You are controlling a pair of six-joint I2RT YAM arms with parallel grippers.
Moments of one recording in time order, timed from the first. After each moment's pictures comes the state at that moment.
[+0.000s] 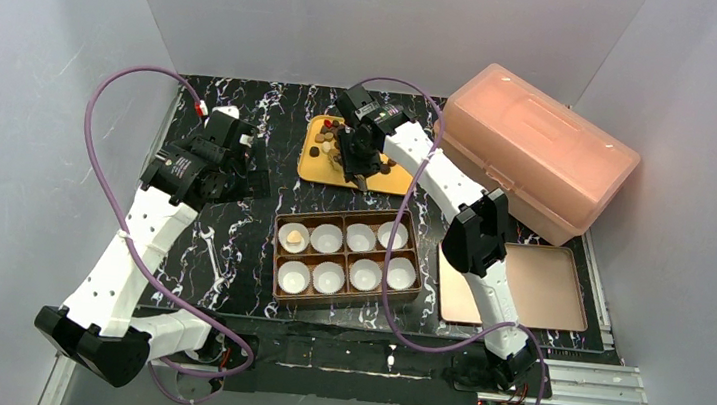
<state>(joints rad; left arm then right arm) -0.38 1.15 1.41 -1.24 -0.38 -0.48 0.77 2.28 2.33 -1.16 0.03 0.39</state>
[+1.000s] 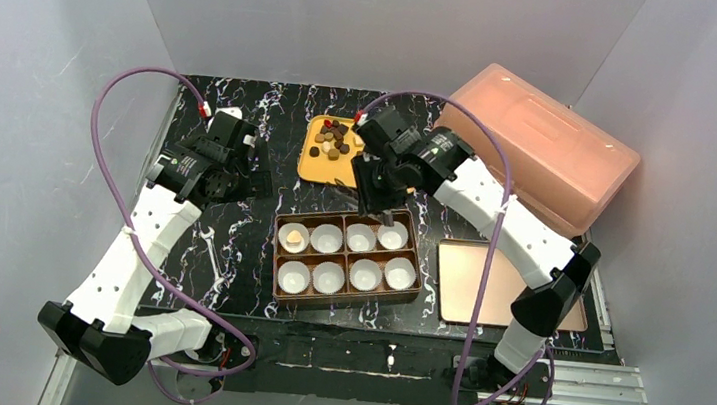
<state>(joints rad) -0.38 1.16 1.39 -1.21 -0.38 -0.49 0.92 1.73 1.94 -1.23 0.01 0.44</state>
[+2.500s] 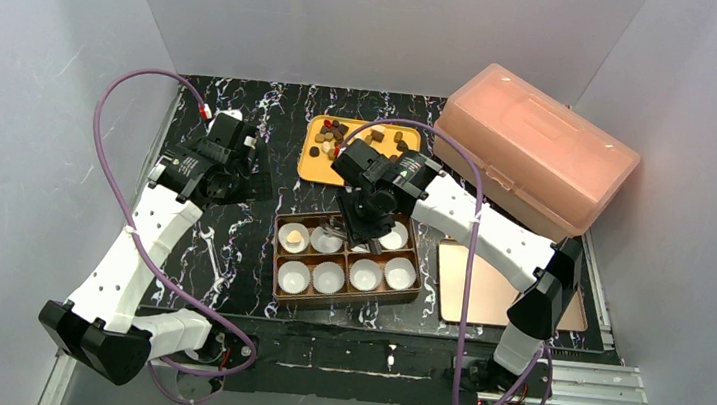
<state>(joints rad) -0.38 1.16 1.37 -1.21 -0.38 -0.49 1.05 1.74 1.79 -1.21 0.01 0.52</state>
